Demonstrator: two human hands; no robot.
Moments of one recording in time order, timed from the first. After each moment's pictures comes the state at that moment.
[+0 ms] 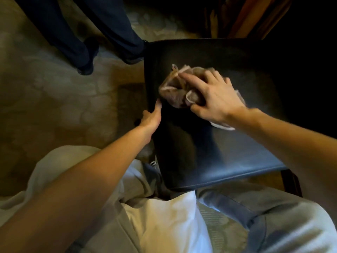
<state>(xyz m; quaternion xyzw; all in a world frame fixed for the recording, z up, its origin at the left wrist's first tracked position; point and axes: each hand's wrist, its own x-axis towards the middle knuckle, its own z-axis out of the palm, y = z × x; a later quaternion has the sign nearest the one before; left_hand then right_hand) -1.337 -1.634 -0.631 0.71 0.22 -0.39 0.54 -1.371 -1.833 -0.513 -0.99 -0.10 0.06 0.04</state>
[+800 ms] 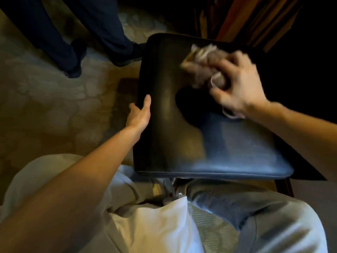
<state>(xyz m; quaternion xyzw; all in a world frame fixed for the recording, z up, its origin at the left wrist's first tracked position) -1.324 -1.642 -0.619 0.76 0.19 -0.31 0.54 -1.375 -1.903 -0.490 -0.99 -0.02 -0.07 0.07</state>
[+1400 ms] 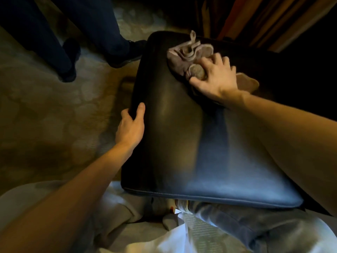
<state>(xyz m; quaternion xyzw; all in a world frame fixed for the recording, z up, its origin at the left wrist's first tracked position) -1.301 -1.649 -0.632 0.82 0.17 -0.26 0.48 -1.264 -1.920 -0.564 -0.99 0.11 0.04 0.04</state>
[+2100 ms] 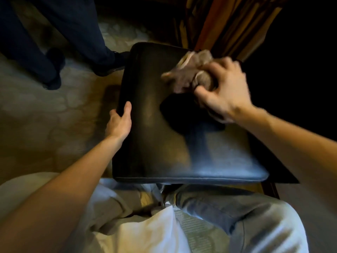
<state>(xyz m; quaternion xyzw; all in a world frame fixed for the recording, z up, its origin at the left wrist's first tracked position) -1.312 -1.645 -0.623 0.81 0.18 -0.26 0.49 -1.380 -1.910 -0.474 -0.99 0.09 -0.10 0.08</state>
